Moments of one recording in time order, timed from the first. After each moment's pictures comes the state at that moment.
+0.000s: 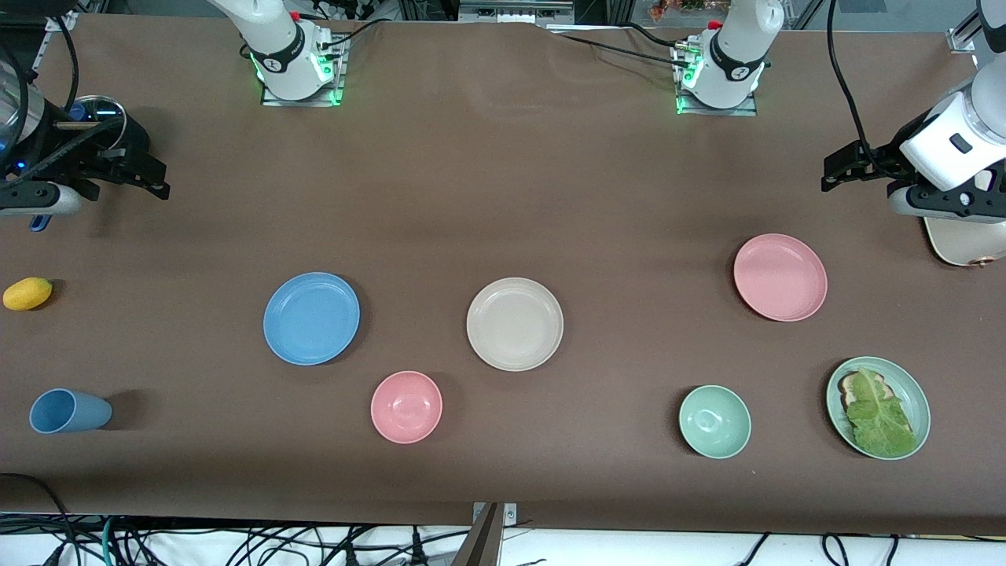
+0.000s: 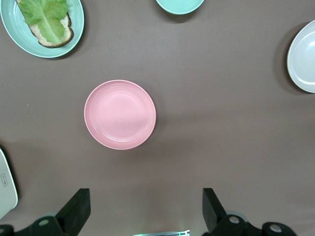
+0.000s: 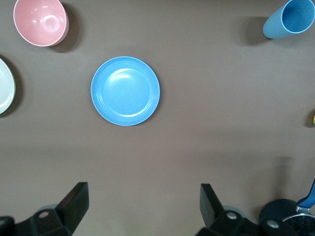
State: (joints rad) left arm 0.00 -0.02 -0.03 -1.68 -0.02 1.53 0.06; right arm 0.16 0.04 -0.09 -1.54 0.00 1.55 0.04
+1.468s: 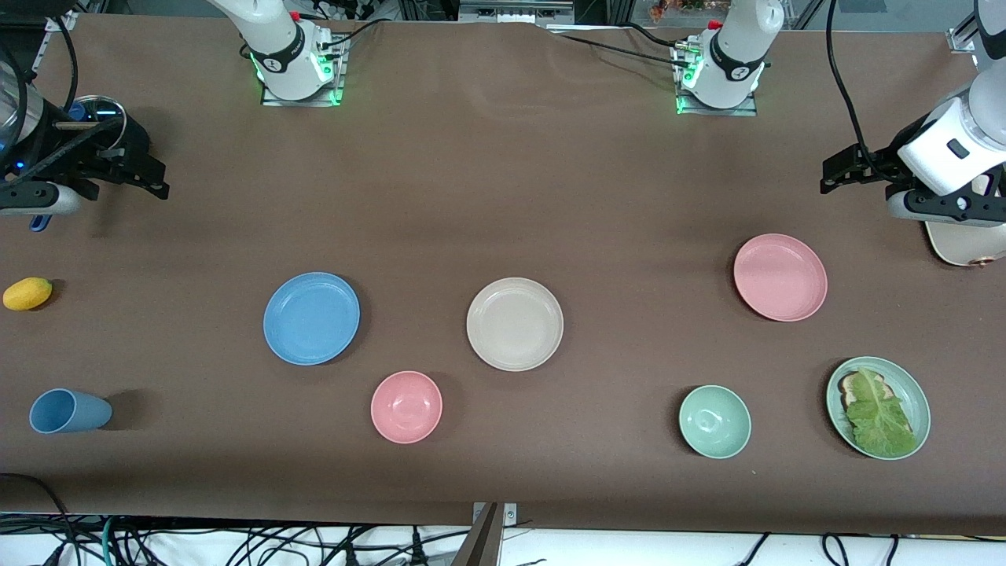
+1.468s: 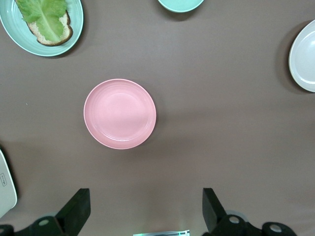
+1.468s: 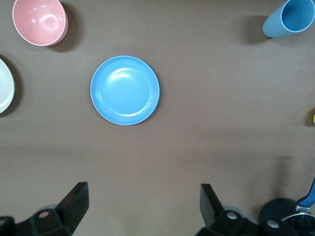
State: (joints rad) left arm 0.00 -0.01 -0.03 -1.68 -0.02 1.53 0.06; right arm 0.16 0.04 -0.09 -1.54 0.00 1.55 0.04
